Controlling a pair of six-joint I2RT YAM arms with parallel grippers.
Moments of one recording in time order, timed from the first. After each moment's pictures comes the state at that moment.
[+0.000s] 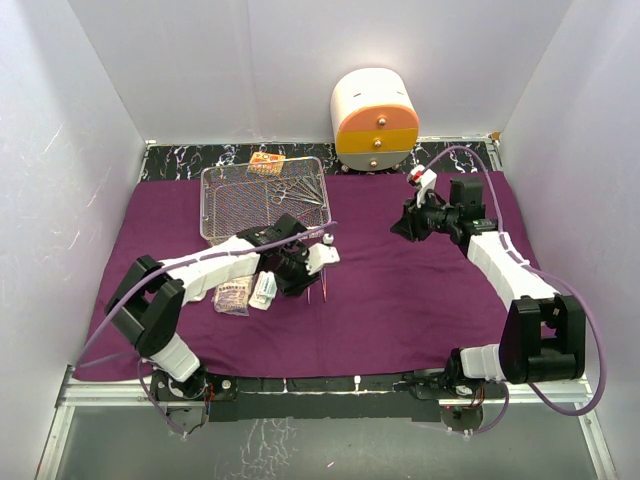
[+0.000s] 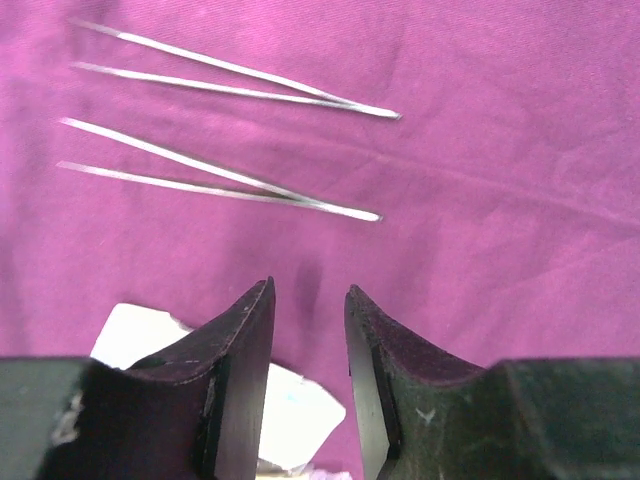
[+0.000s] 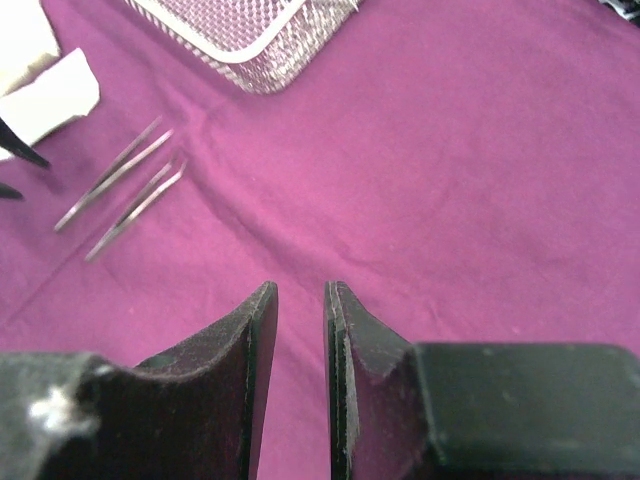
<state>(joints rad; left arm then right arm) -0.73 1.62 1.00 -0.58 0.31 0.51 0.05 1.33 0.88 -0.19 -0.75 -0.28</state>
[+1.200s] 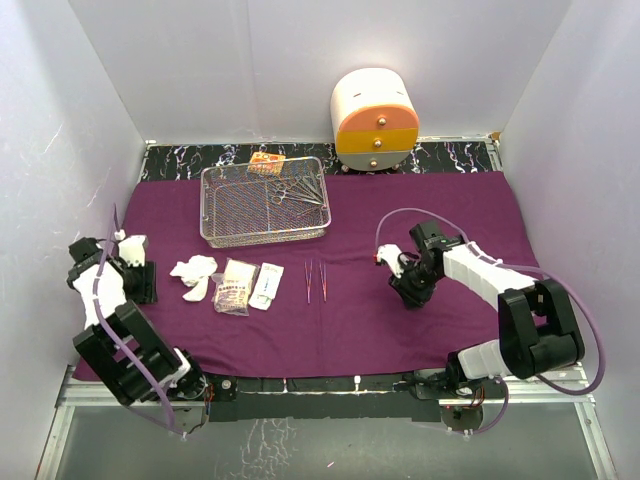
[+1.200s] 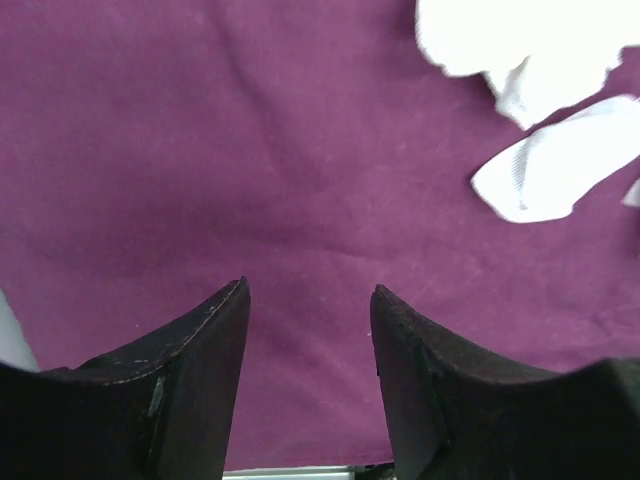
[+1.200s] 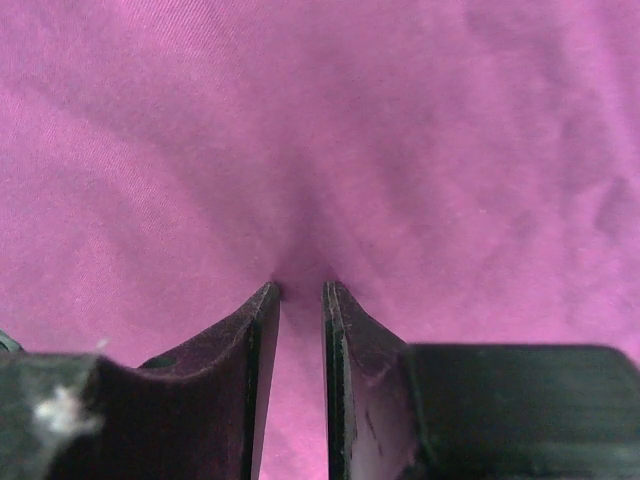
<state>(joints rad) 0.67 1.25 0.79 -0.79 0.28 0.64 0.26 1.37 0.74 -0.75 -0.36 -0.73</state>
